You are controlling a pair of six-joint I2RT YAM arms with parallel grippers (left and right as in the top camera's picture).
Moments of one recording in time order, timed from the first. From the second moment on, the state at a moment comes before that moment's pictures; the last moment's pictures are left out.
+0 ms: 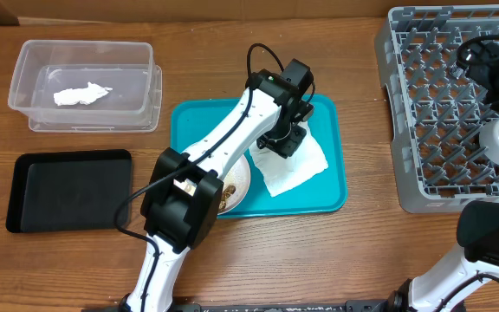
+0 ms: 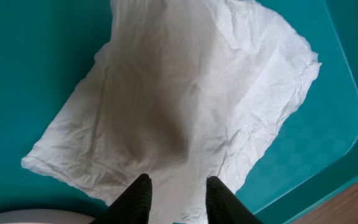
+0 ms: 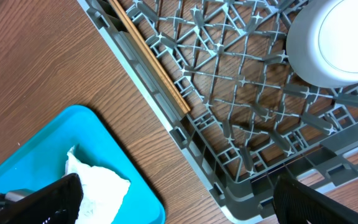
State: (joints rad) left arm -0.62 2.24 1.93 -1.17 0.14 -0.03; right arm -0.31 1.93 2.27 -1.63 -0.11 0.31
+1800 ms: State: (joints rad) left arm -0.62 2.17 1.90 -1.15 0.12 -0.10; right arm -0.31 1.93 2.27 -1.63 -0.11 0.31
